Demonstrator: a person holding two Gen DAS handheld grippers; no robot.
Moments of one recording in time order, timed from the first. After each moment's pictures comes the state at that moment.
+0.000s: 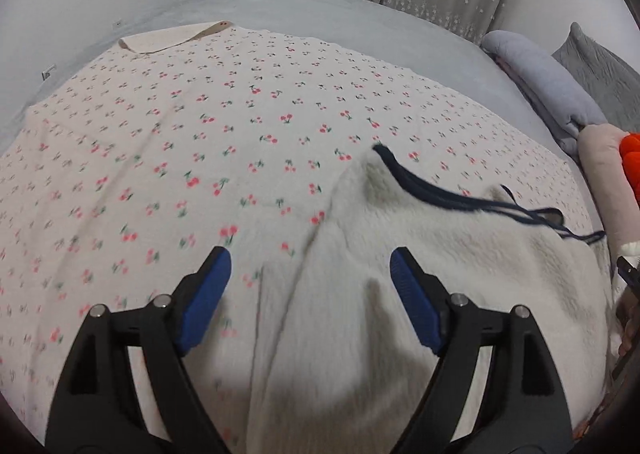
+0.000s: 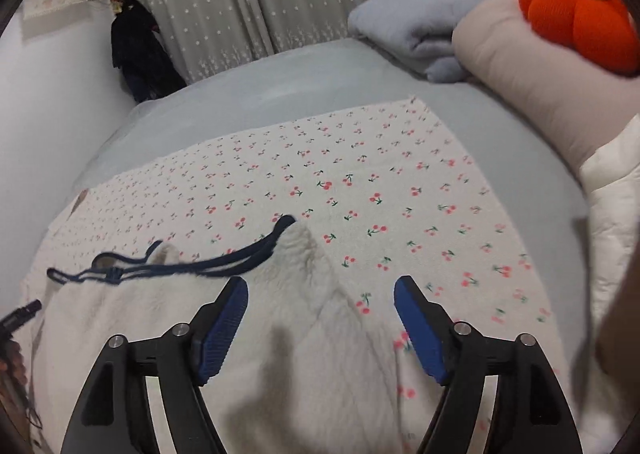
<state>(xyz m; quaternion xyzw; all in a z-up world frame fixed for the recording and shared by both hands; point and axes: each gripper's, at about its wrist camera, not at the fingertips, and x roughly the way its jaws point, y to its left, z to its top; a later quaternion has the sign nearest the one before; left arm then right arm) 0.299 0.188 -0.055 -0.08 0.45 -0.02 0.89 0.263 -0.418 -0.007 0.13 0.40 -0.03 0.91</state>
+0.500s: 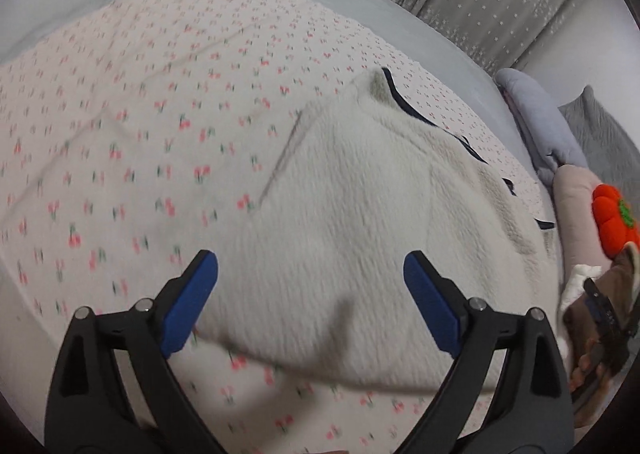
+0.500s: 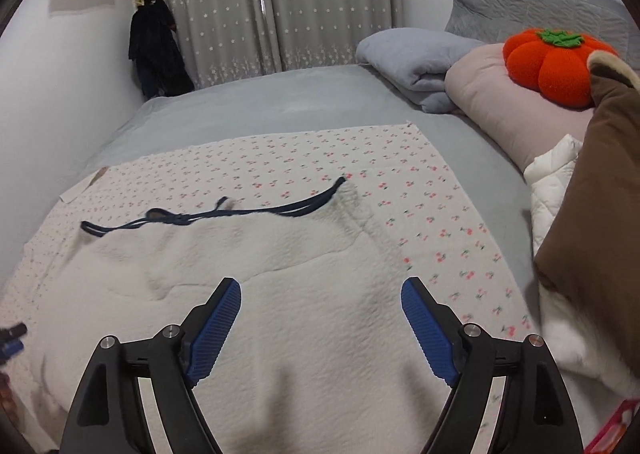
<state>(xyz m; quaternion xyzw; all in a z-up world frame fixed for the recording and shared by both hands) 0.142 0.193 -0.053 -0.22 0.47 0.02 0.86 0.166 -0.346 0.043 0.09 0.37 -0.05 0.92</state>
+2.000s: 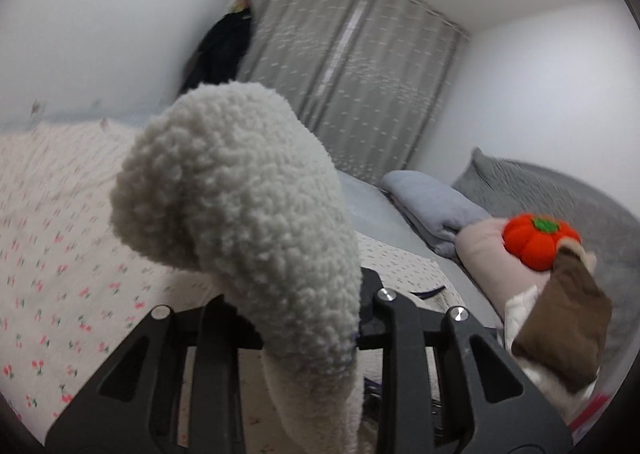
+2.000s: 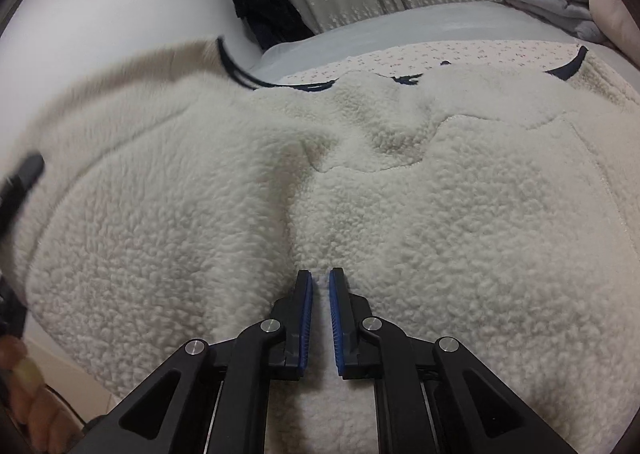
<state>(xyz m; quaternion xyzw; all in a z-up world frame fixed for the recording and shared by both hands) 0.110 0.069 -0.001 -0.17 0.14 -0.11 0.97 0.181 -0.205 -0.060 0.17 0.41 0.20 0.87</state>
